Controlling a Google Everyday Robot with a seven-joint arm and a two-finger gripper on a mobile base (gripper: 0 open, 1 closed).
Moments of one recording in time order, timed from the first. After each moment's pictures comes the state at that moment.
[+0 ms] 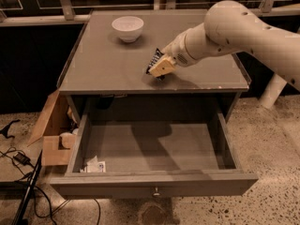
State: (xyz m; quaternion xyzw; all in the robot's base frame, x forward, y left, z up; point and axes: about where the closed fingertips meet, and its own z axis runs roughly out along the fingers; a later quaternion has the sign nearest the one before) arm 0.690 -0.060 0.869 -0.49 0.76 0.08 0.42
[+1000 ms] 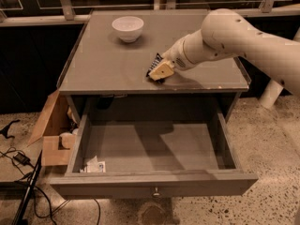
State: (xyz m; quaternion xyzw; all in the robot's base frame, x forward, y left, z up) arm 0.703 -0.061 0.844 -0.48 0.77 0.09 0.41
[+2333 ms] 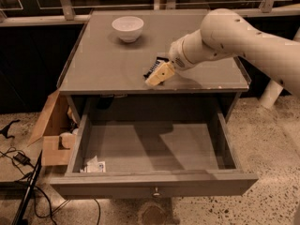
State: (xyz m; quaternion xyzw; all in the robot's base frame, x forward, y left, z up) arm 0.703 -0.061 0.844 -0.48 0.77 0.09 0.41
